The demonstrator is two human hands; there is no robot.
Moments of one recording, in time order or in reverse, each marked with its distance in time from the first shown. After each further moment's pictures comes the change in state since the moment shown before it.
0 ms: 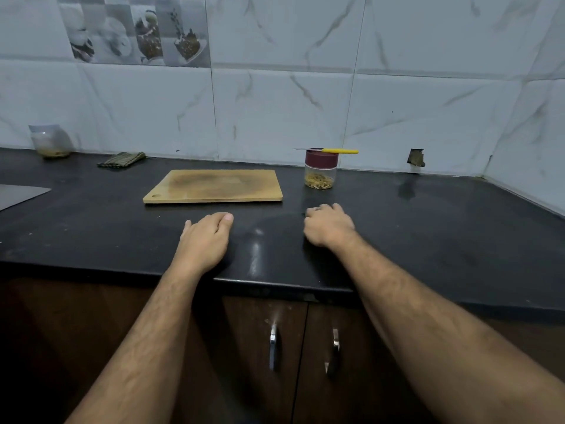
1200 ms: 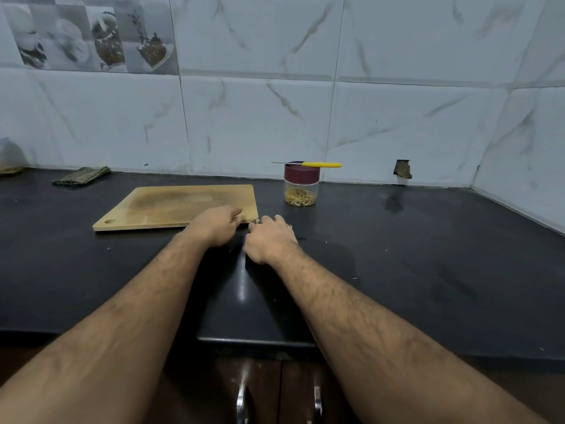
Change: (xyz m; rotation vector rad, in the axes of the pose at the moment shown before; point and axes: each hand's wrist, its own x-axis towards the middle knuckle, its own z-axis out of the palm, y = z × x) left_hand 0.143 0.038 0.053 0.327 -0.253 0.192; right_hand 0.031 -0.053 -0.011 0.261 -0.031 -0.075
